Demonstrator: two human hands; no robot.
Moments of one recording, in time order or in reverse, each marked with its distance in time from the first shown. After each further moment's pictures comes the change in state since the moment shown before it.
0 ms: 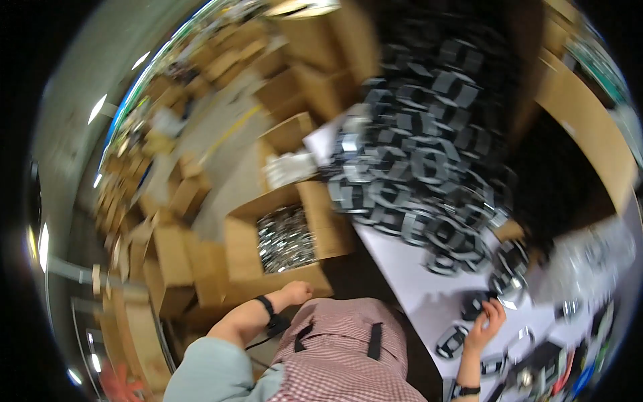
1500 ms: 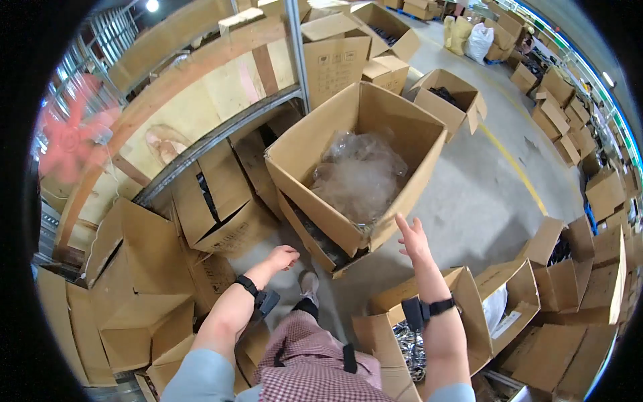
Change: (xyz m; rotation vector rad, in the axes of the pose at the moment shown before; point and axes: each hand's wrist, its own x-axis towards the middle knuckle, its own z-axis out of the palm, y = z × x) left_hand -0.410 -0.745 0.320 -1.775 0.928 -1.027; right_hand -0.679 -0.822 0.779 -0.062 -1.836 -0.337
